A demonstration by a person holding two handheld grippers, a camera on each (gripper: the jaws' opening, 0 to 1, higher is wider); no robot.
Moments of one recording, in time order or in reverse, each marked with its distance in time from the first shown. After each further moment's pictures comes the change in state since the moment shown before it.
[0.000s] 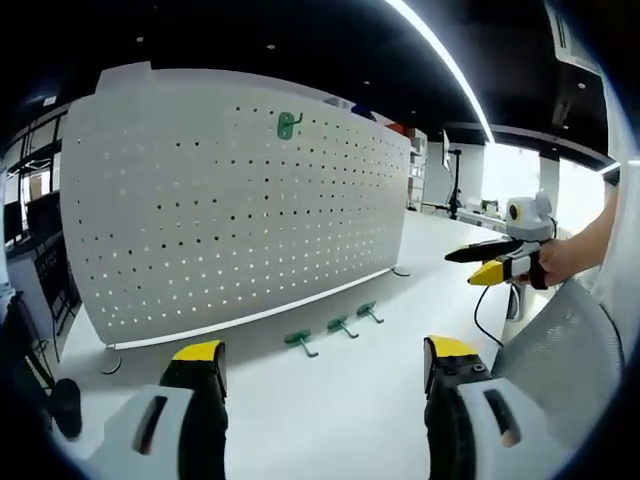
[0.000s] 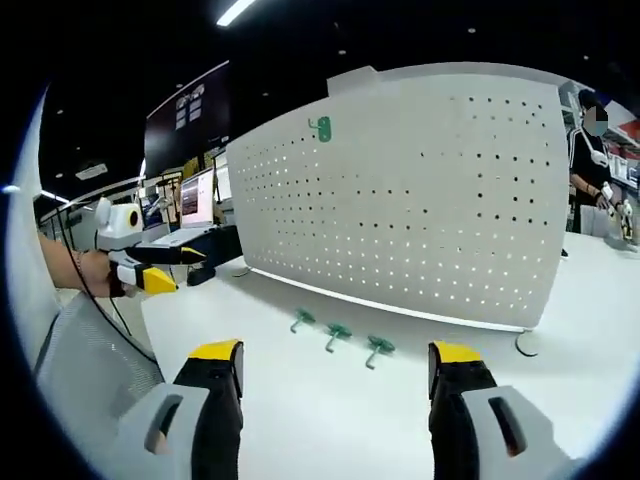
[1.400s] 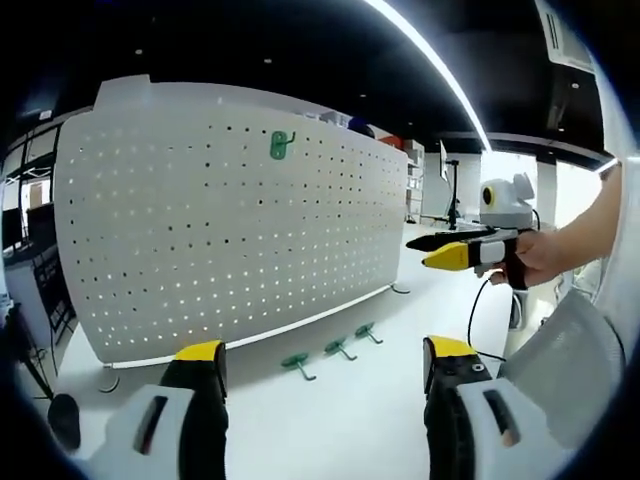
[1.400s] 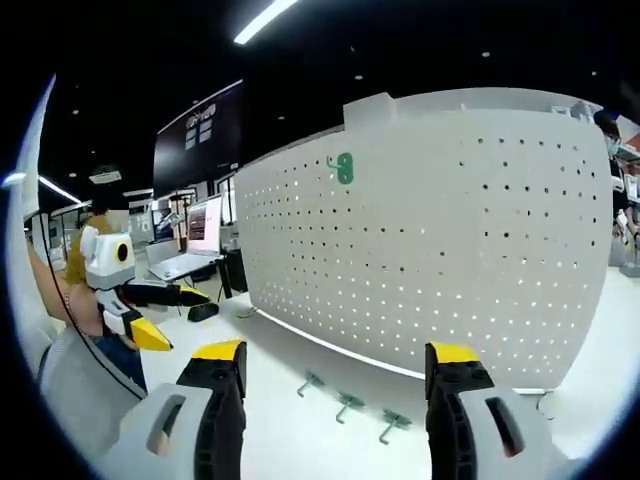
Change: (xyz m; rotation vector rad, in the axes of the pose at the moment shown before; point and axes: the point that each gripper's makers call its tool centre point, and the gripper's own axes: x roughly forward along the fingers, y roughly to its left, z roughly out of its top) left arm 0.009 -0.005 0.021 0.016 -0.067 0.000; right arm 0.050 0.016 0.062 -0.045 -0.119 0.050
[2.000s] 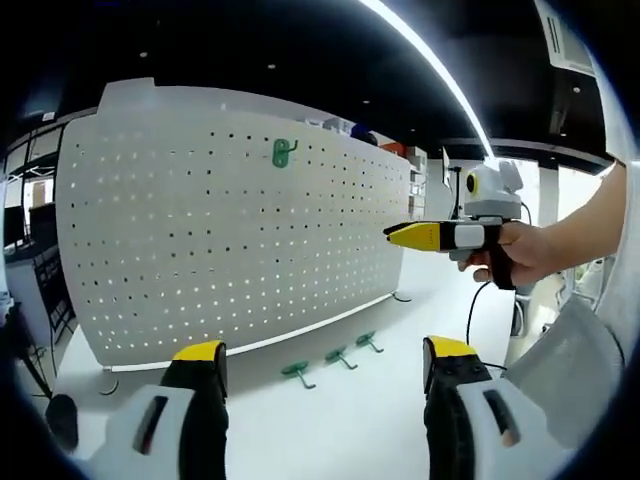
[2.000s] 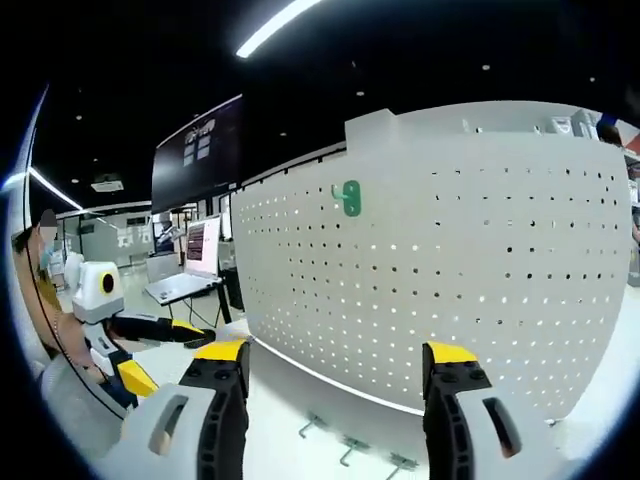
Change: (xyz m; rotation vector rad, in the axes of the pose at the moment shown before) left arm 0.003 0.000 0.007 -0.011 -0.028 0.011; right arm 0.035 0.006 0.040 -0.003 -0.082 0.004
